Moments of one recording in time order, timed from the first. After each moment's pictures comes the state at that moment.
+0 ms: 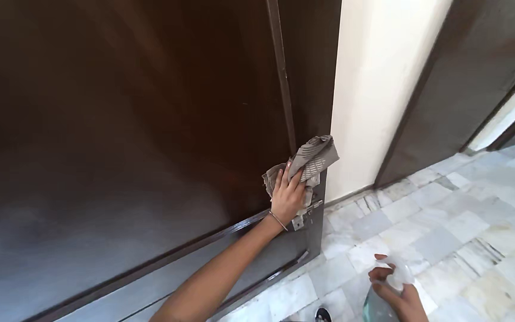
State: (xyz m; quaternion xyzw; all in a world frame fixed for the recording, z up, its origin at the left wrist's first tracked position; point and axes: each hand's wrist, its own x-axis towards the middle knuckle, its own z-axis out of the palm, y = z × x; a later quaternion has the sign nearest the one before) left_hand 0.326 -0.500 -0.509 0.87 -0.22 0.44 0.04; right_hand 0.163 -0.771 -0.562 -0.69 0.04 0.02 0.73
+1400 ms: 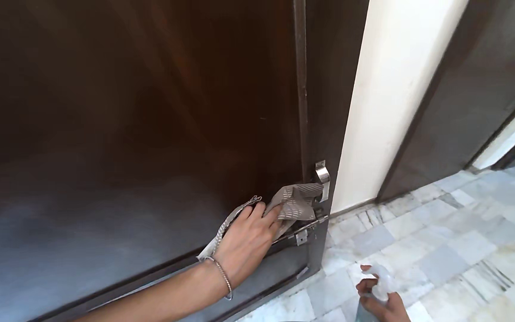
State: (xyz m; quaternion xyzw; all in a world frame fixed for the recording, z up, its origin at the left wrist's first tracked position) left_hand 0.213 -0.455 -0.383 0.95 -0.23 0.11 -0.20; right_hand 0.179 -0.747 -0.562 -0.70 0.01 0.06 0.71
